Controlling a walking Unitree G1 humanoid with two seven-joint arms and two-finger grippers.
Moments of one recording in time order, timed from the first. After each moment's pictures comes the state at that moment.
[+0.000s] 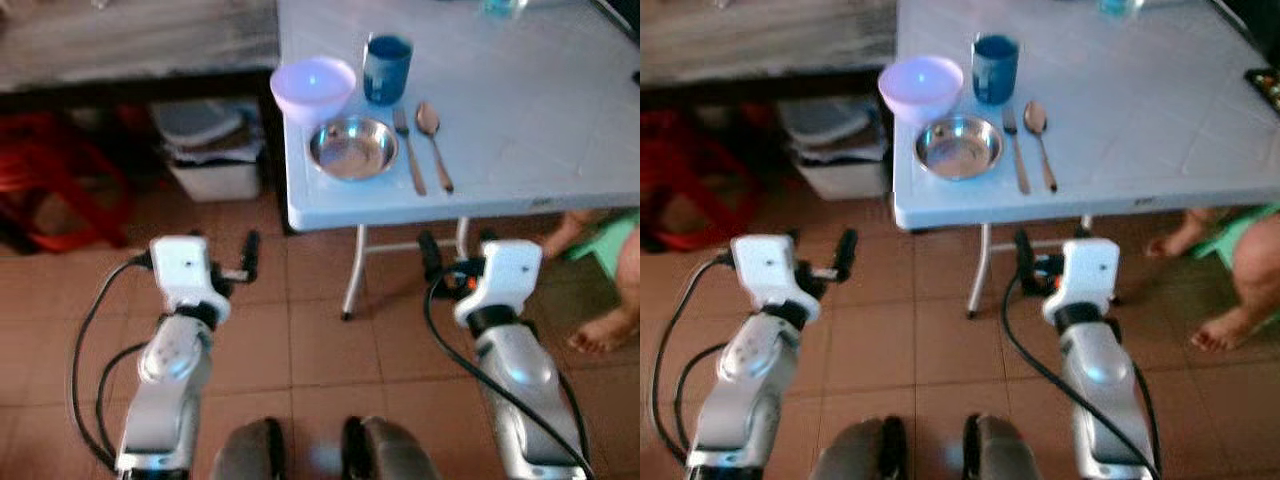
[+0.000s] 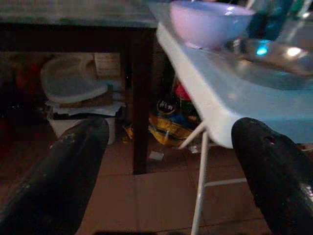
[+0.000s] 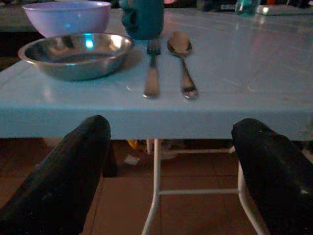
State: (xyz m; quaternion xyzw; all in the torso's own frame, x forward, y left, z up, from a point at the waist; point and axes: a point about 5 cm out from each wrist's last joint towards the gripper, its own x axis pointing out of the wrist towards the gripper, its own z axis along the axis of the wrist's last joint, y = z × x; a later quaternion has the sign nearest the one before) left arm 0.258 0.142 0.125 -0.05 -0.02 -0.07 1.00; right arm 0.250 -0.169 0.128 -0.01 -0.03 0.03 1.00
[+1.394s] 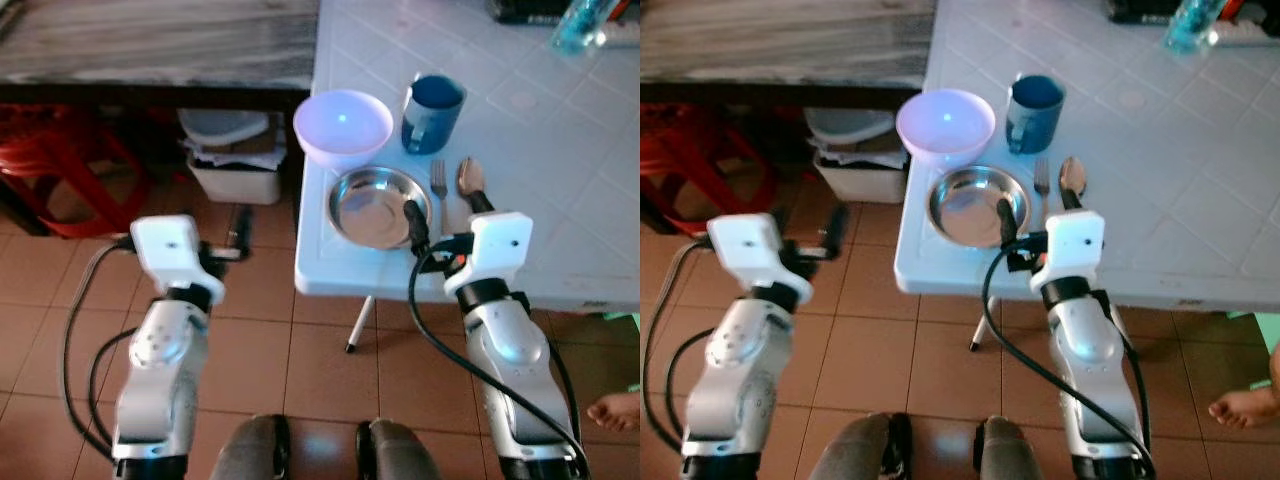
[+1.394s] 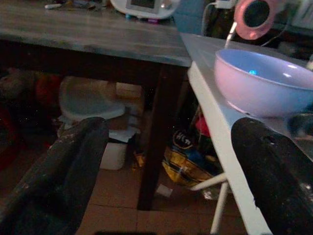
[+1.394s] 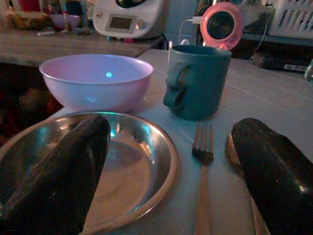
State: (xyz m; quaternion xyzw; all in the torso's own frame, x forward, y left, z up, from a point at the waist) left arm 0.263 0.142 0.145 -0.09 -0.06 -0.06 0.99; right arm 0.262 -0.154 0.161 -0.04 -0.10 0.07 0.99
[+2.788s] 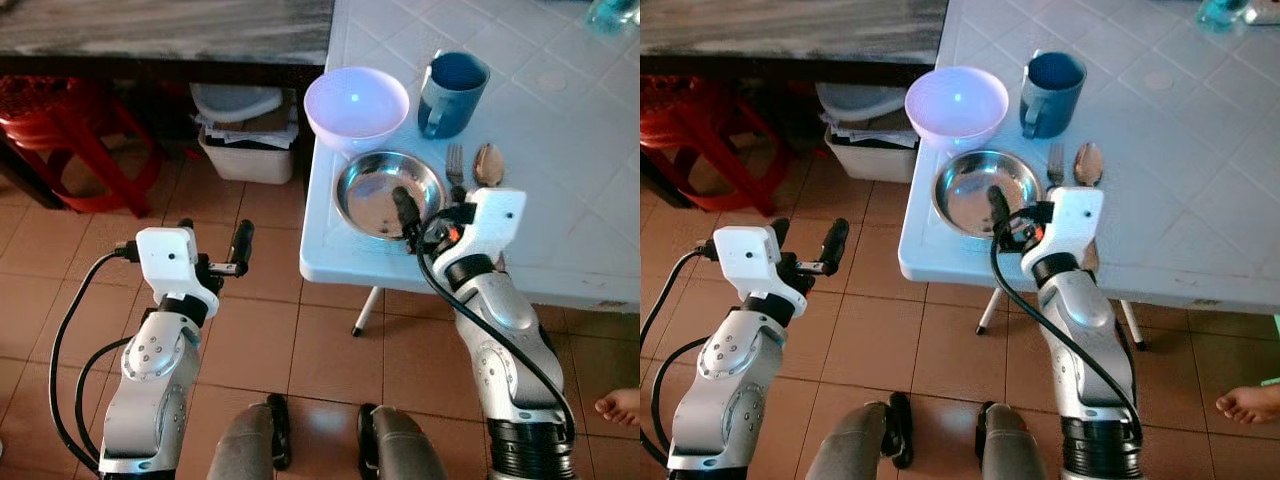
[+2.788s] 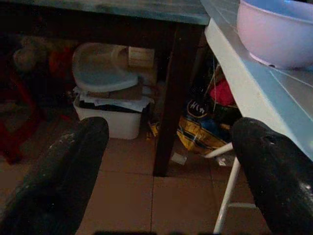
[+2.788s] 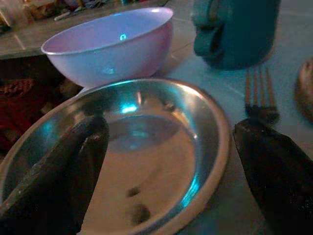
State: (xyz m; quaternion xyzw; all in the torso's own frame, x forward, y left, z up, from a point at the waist) left arm 0.254 0.151 0.137 -0.06 -0.02 -0.07 1.00; right arm 0.287 -0.143 0.163 0.08 -0.03 0.10 0.99
